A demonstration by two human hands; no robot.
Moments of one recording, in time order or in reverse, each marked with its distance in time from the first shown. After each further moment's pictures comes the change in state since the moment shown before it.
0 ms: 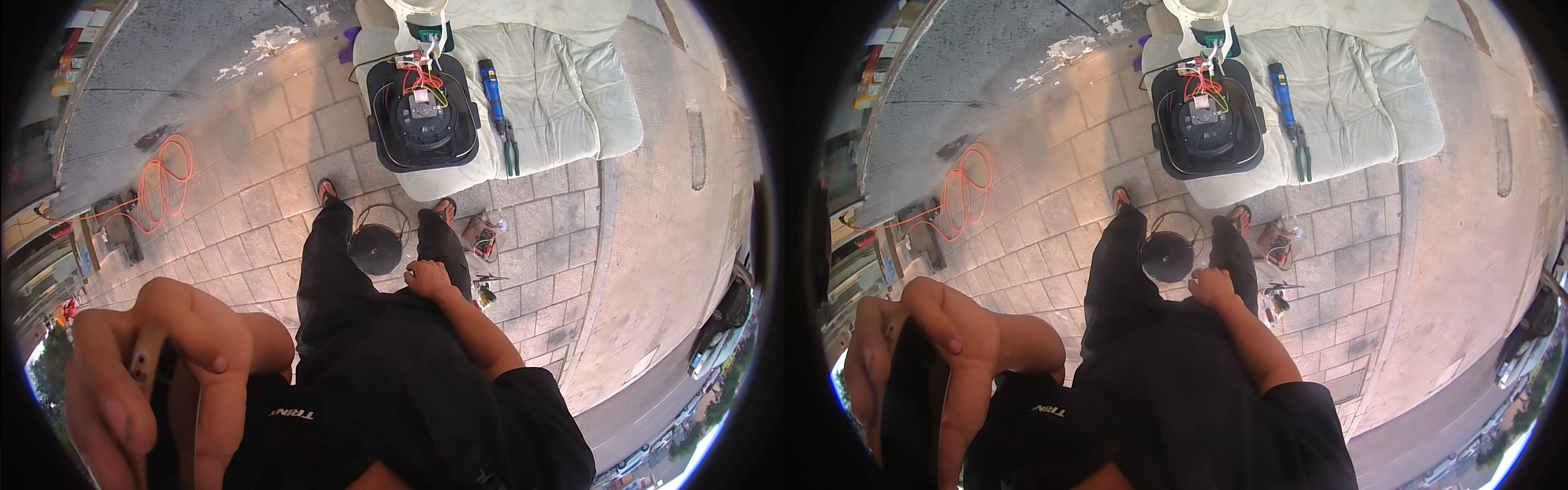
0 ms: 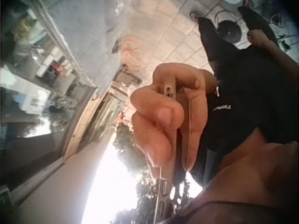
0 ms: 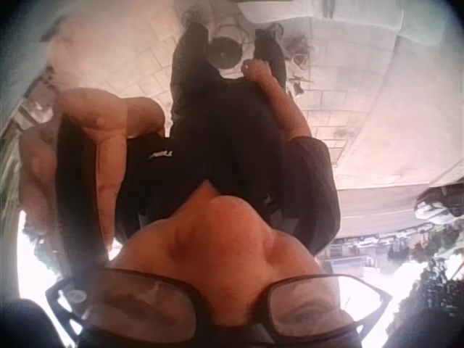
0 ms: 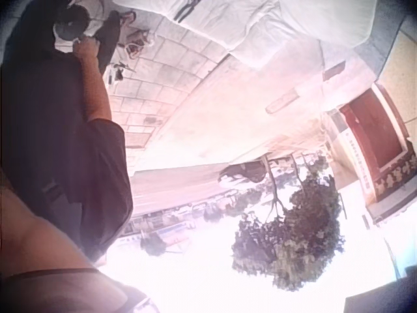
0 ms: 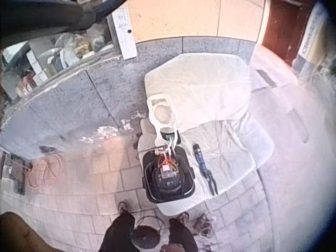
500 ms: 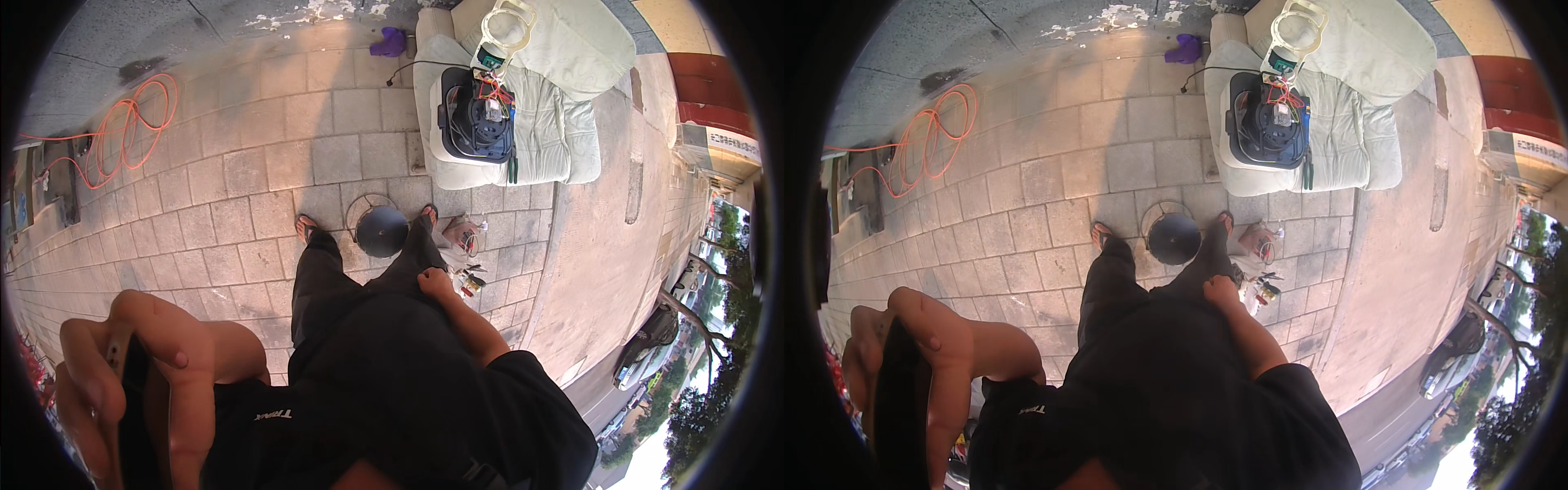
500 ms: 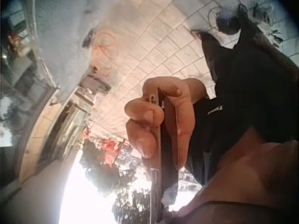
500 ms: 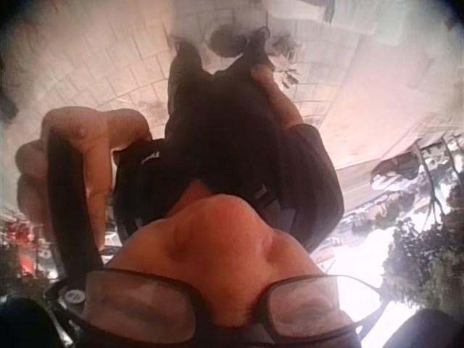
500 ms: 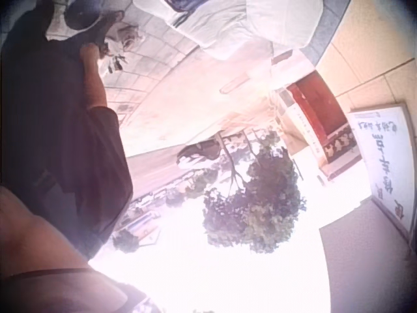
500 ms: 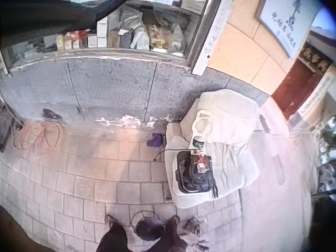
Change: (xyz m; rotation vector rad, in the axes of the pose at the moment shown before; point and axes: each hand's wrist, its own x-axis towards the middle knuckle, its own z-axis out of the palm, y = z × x) left_hand -0.004 0.308 -0.246 0.177 -0.051 -0.233; right_hand -0.060 -0.088 0.122 -0.151 0.052 0.398
